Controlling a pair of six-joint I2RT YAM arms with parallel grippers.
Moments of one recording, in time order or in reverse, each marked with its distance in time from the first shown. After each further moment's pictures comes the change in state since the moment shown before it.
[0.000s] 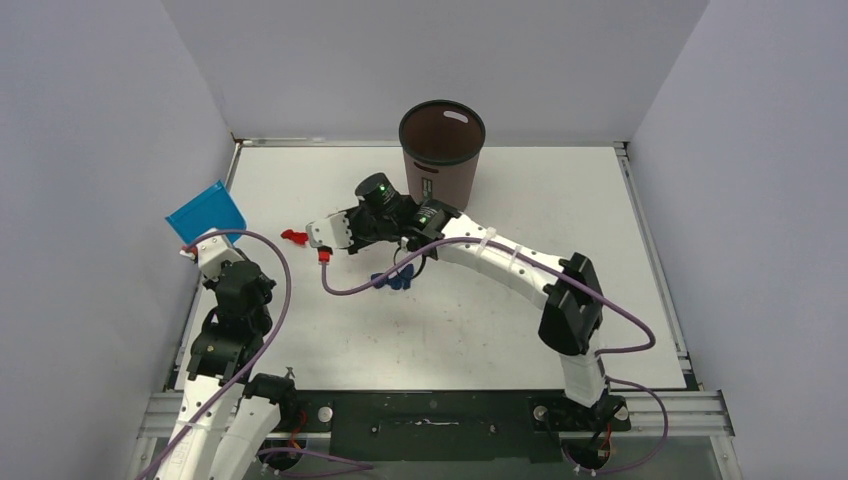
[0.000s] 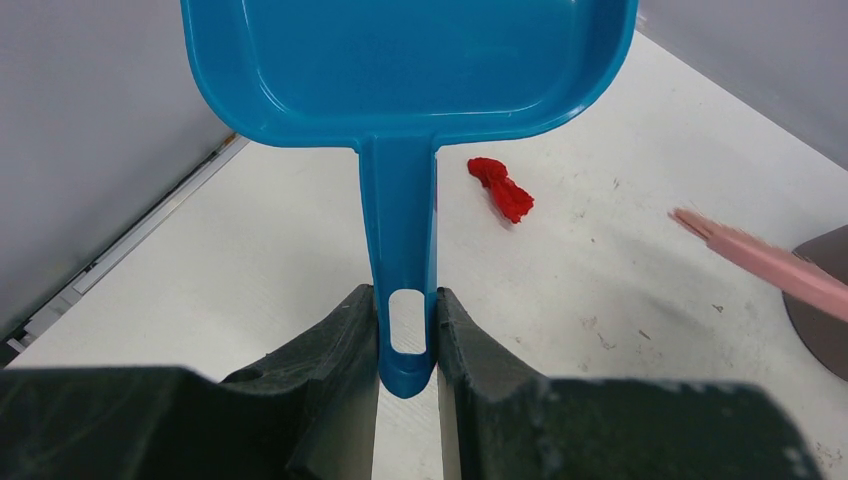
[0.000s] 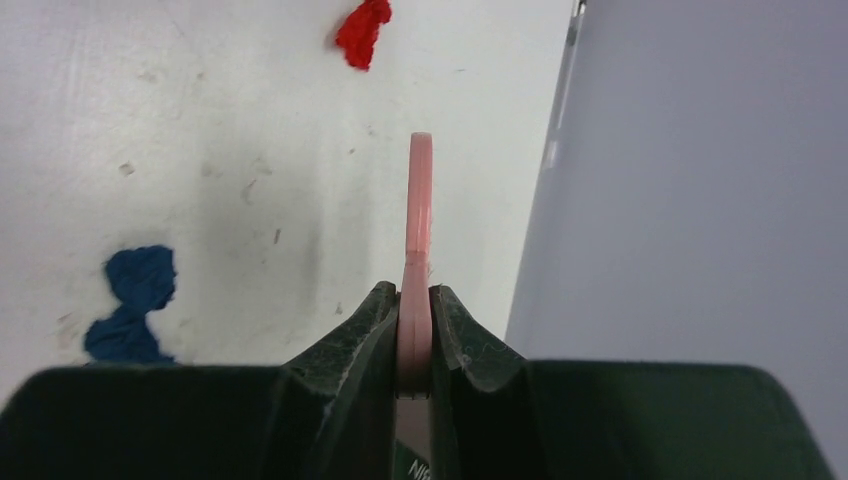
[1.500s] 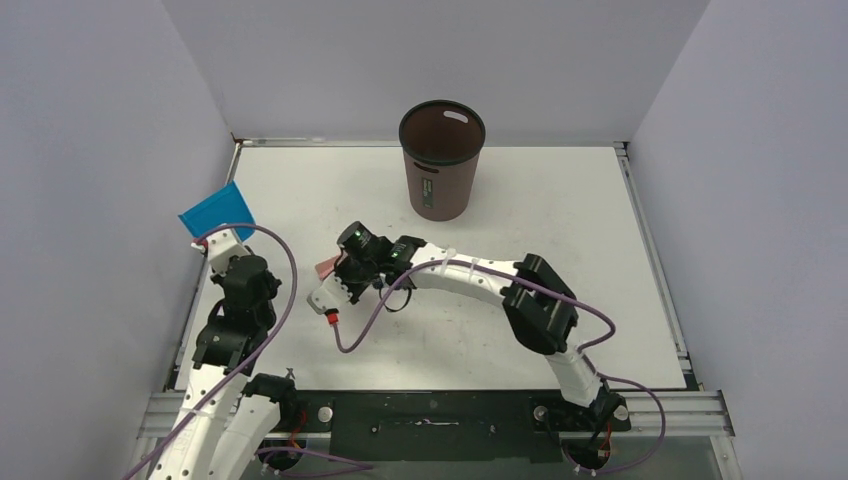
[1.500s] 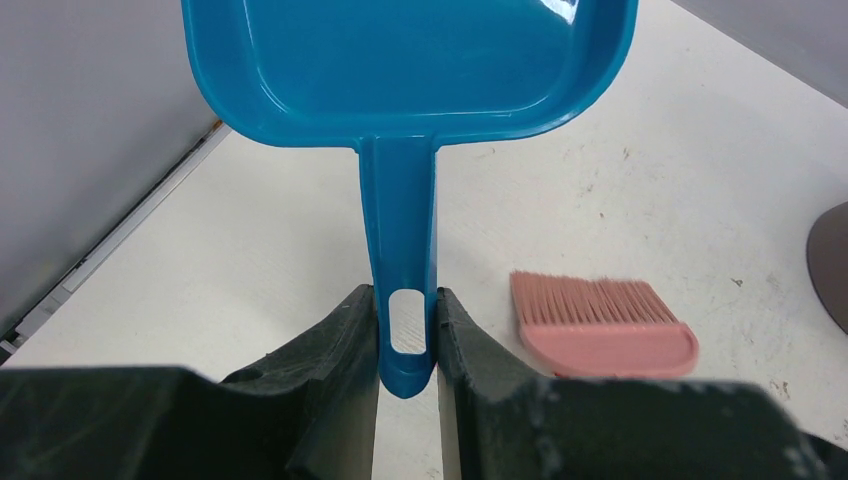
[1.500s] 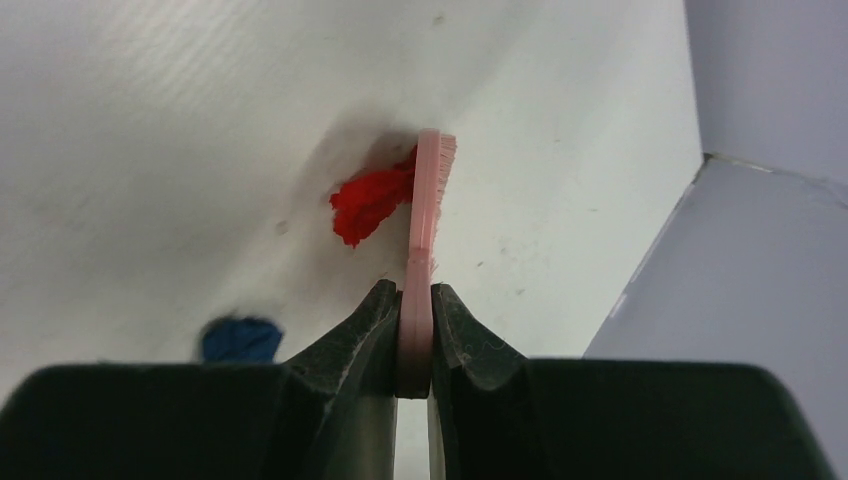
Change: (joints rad) left arm -0.003 0.052 -0.011 0.013 0.019 0.008; right arm 0.078 0.223 -0.077 0.161 -0.109 -0.326
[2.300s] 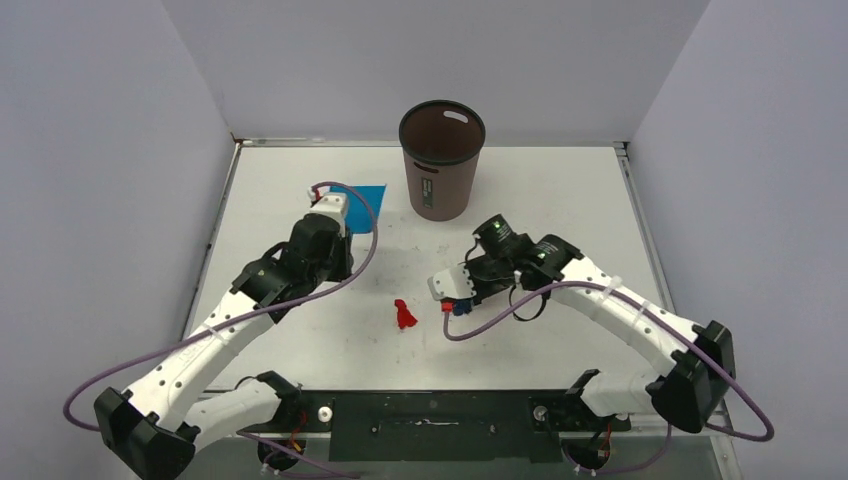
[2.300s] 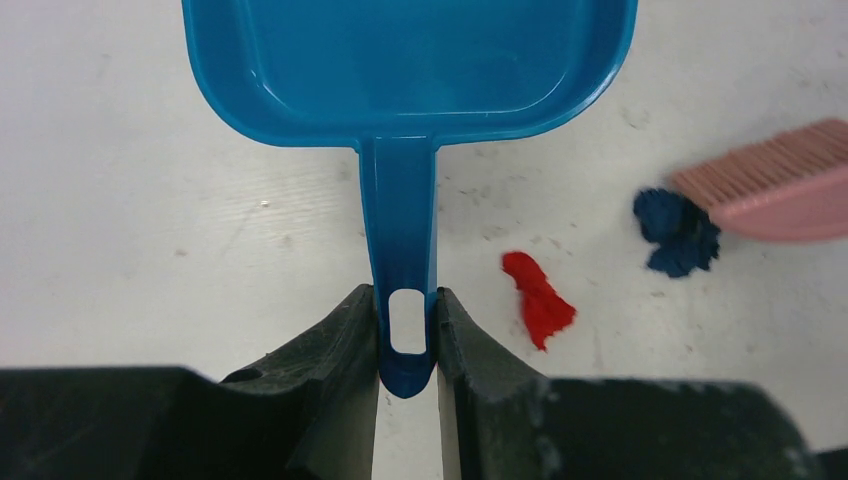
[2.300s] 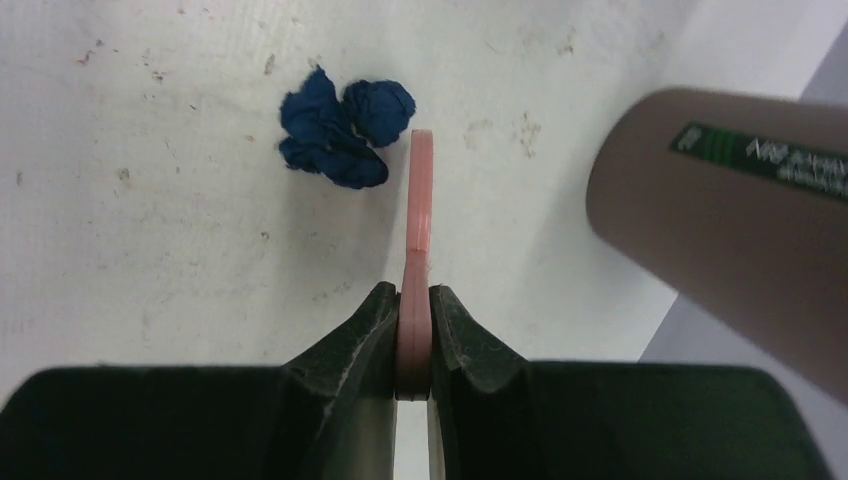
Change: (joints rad) left arm -0.339 0.404 0.289 -0.112 0.346 0.098; right arm -0.259 -0.813 -0.616 -0.481 0.048 0.137
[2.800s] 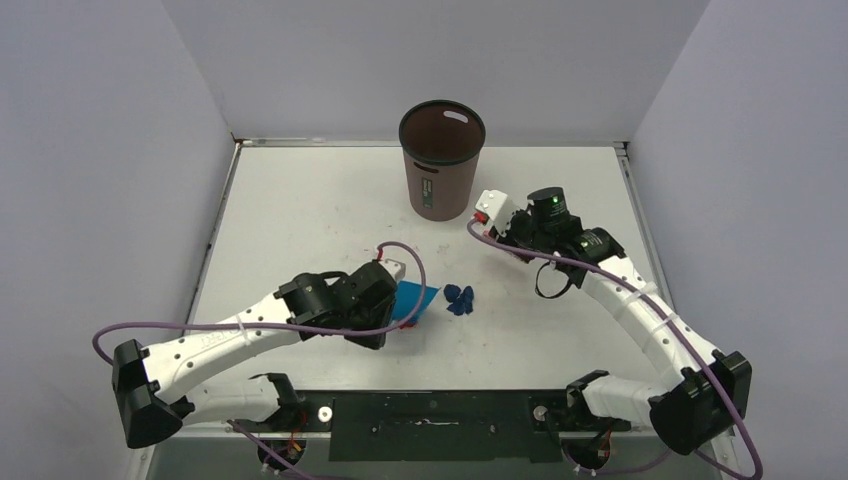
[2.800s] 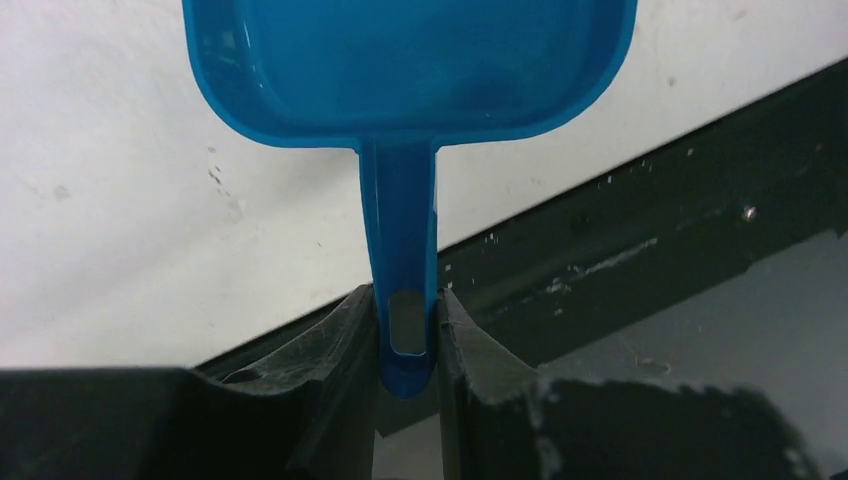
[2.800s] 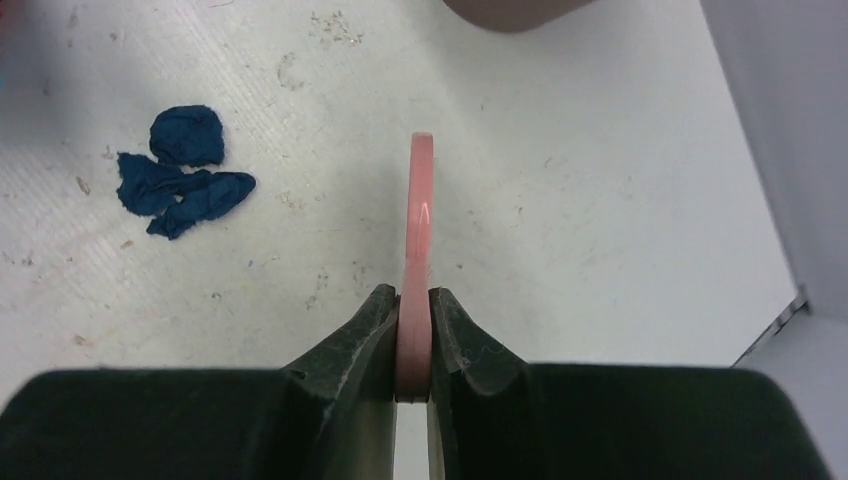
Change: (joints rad) left arm -0.462 0.158 0.103 -0.374 0.193 -0.212; right arm -0.343 -0.163 -0.064 0.217 0.014 0.555
